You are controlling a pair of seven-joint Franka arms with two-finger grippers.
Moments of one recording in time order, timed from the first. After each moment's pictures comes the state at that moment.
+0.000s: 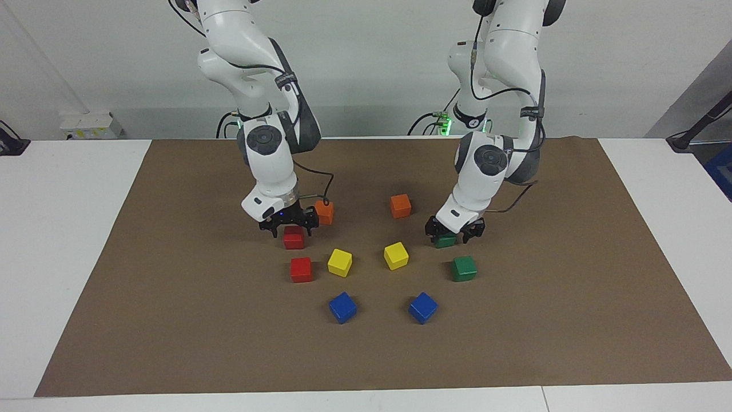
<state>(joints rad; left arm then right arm) -0.28 0.30 -0.11 -2.02 -0.03 2.34 -0.25 0.32 0.23 0.00 -2.09 -0.01 2.38 0.32</state>
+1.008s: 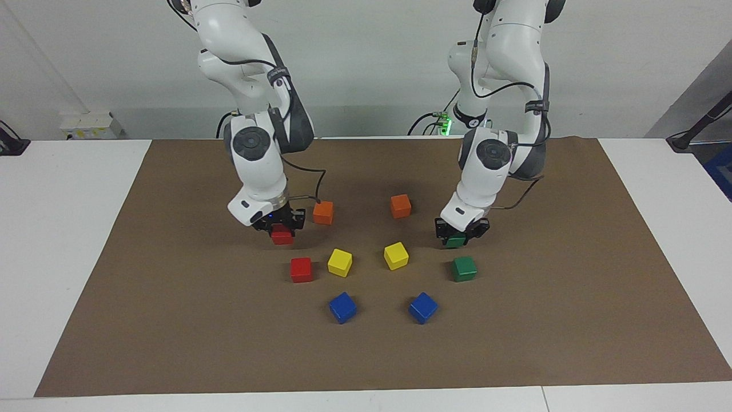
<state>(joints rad) -0.25 0.24 -0.08 -1.98 0.02 2.27 -0.29 0.22 0.23 -0.02 -1.85 -0.01 2.04 0.18</state>
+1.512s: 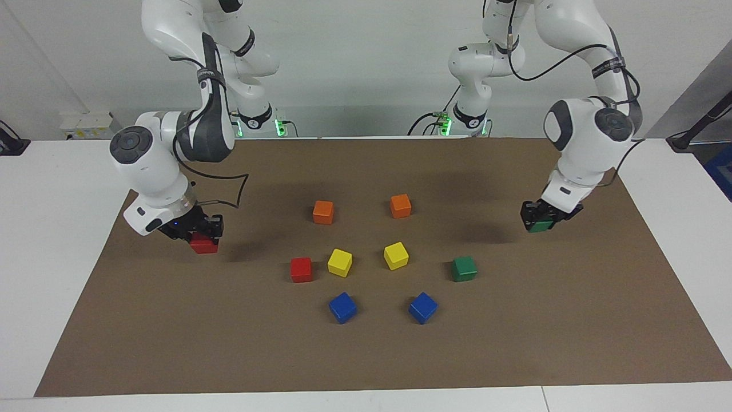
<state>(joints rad) 0.12 0.13 -0.07 -1.98 0.02 2.12 0.10 -0.01 0.24 -0.02 -1.85 -0.01 2.10 -0.05</state>
